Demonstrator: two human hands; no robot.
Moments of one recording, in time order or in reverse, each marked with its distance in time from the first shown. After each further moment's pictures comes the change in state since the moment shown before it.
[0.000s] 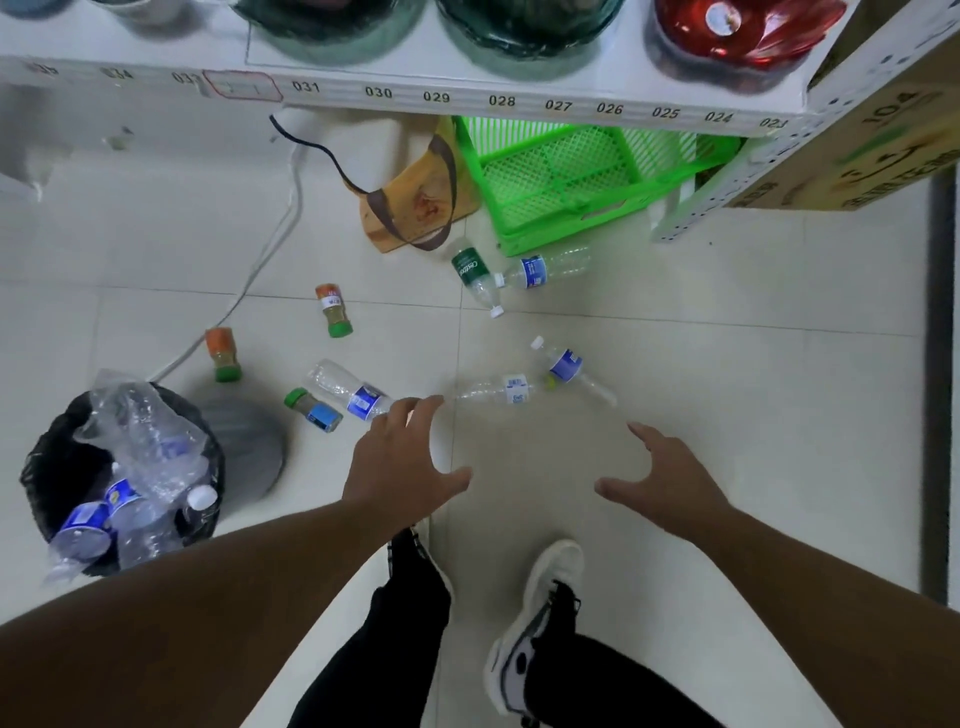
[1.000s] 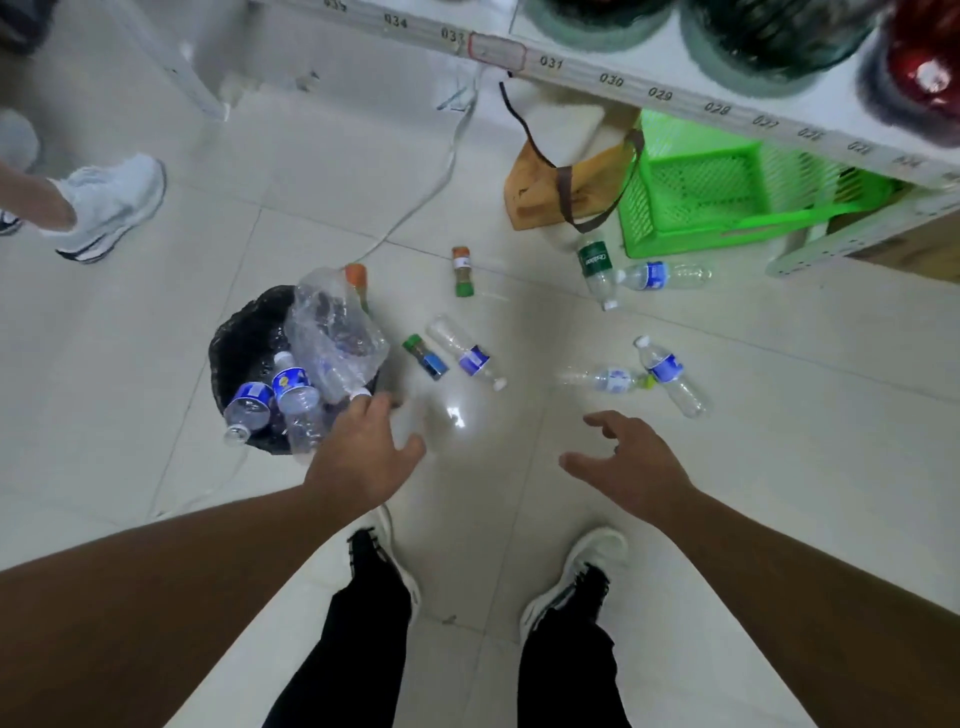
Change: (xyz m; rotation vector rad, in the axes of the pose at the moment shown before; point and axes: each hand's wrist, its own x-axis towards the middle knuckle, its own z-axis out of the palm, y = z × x) left_hand -0.134 -0.209 -0.039 -0.278 0.114 -0.288; right_hand -0.097 -0.153 0.133 -0.067 -0.048 -0.244
